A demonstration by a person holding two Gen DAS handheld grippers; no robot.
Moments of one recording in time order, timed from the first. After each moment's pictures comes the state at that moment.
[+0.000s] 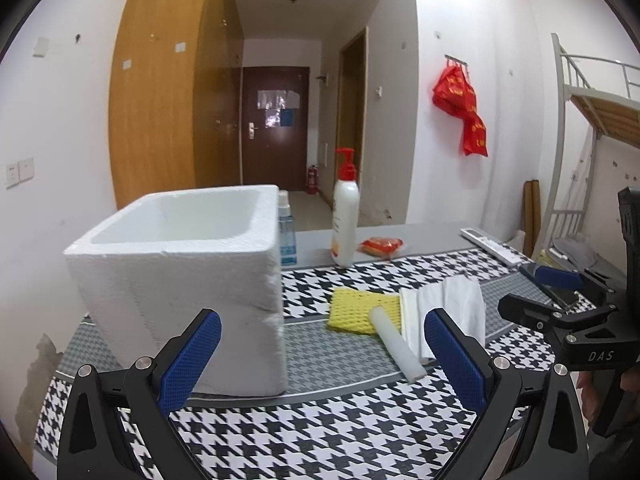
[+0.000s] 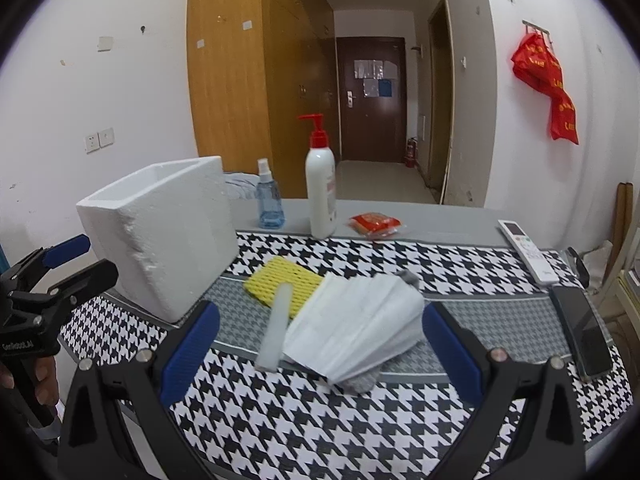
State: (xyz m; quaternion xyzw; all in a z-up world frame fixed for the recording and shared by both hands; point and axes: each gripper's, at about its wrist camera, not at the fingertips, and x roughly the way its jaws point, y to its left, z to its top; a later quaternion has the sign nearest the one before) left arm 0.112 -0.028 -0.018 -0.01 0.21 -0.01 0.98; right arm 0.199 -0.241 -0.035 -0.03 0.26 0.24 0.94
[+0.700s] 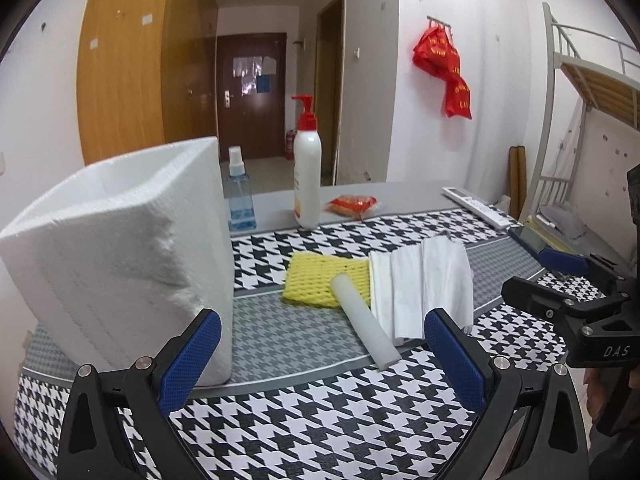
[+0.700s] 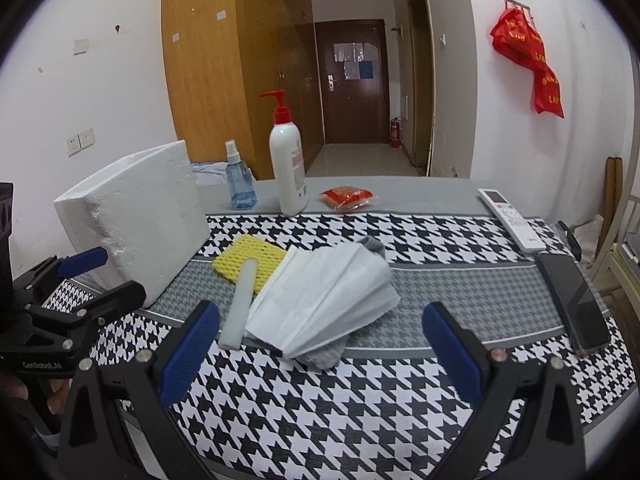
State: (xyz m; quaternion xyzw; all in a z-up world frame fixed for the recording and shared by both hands) left arm 0.152 -0.060 -0.046 -0.01 0.28 -0.05 0.96; right arm 0.211 -0.268 -0.053 -0.02 0.29 0.22 0.93
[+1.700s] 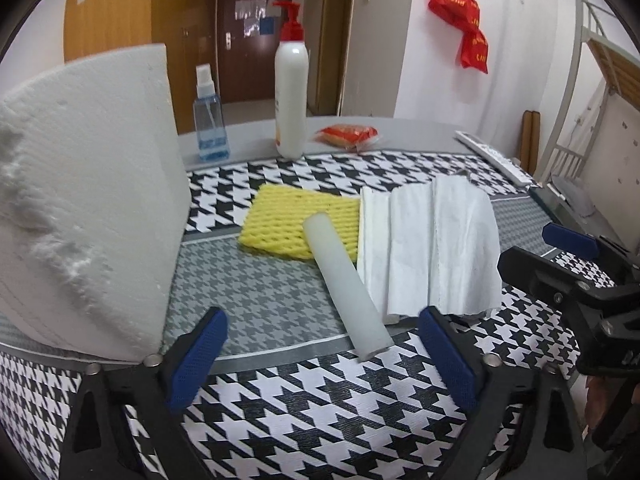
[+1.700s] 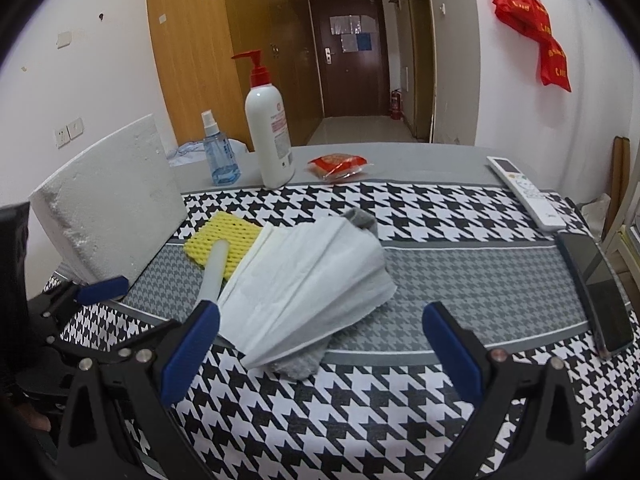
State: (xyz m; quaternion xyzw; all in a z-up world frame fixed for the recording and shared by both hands) left arm 0.199 -0.086 -0.092 -0.02 0.39 -0.04 0.92; right arm 0.251 -0.269 -0.081 -0.01 0.34 0.22 0.91
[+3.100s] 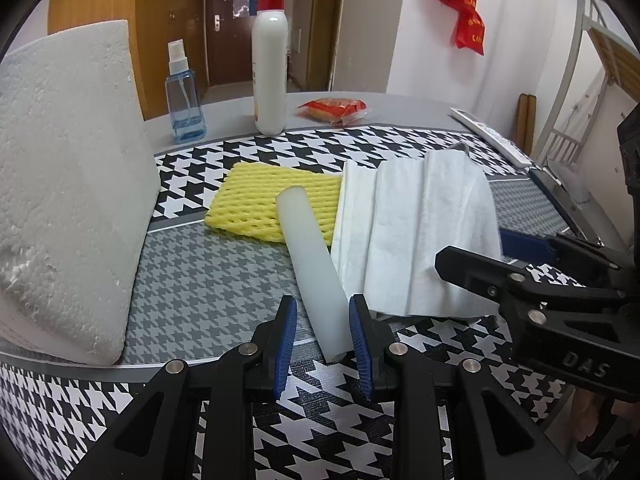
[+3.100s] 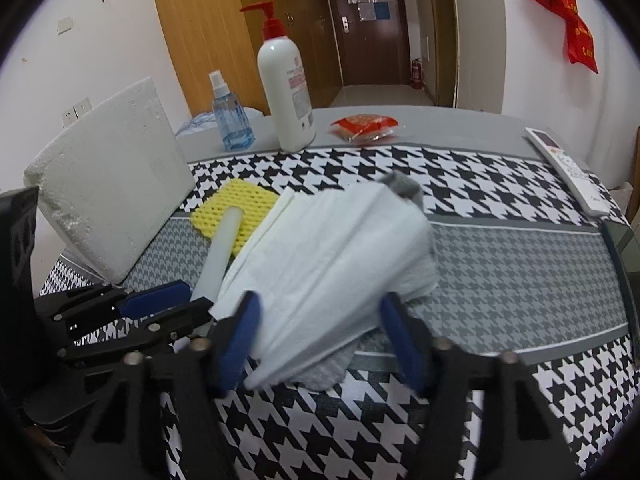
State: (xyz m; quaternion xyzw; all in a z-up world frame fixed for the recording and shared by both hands) left arm 0.215 -0.099 -0.103 -0.02 0.42 -0.06 0.90; right arm 0.275 -0.245 -0.107 -0.02 0.40 0.25 0.88
